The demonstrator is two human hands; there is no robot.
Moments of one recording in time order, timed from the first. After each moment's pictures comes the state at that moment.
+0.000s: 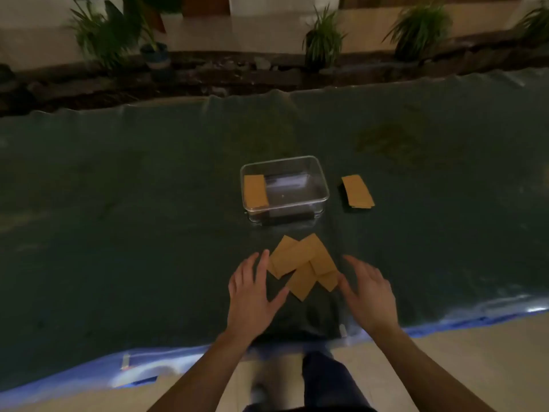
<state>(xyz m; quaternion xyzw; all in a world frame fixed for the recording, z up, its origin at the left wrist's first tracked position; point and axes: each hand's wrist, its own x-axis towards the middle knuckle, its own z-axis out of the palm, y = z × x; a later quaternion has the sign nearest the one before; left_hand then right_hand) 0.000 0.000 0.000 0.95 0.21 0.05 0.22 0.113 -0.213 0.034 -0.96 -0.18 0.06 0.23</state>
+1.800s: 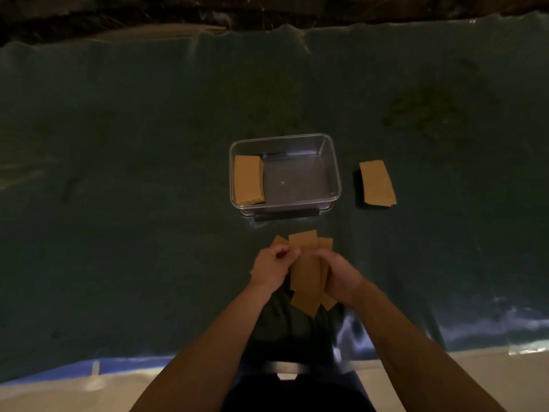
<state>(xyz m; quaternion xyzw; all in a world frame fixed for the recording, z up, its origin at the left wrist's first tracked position) 0.146 0.007 -0.040 0.67 0.39 -0.09 0.62 0.226 -0.133 -0.028 -0.53 0.15 0.56 0.62</state>
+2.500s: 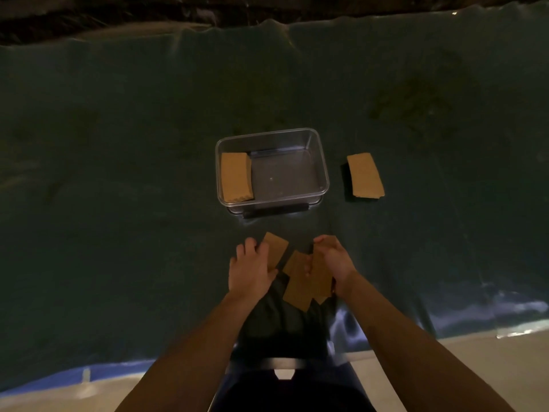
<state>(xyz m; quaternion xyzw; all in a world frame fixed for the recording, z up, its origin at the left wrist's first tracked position) 0.125 0.018 -0.056 0.94 0.23 -0.20 0.16 0.231 -0.141 -0.034 -0.62 0.24 0.42 0.61</state>
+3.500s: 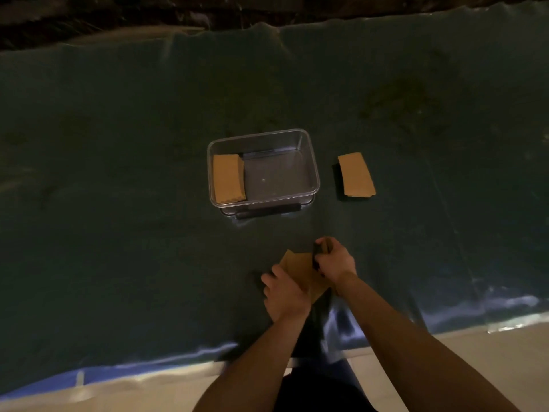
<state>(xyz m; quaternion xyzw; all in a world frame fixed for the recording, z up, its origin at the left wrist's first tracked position) 0.134 -0.092 -0.044 0.77 0.49 -0.21 0.36 0.238 -0.160 -0.047 -0.85 0.10 0.36 0.37</state>
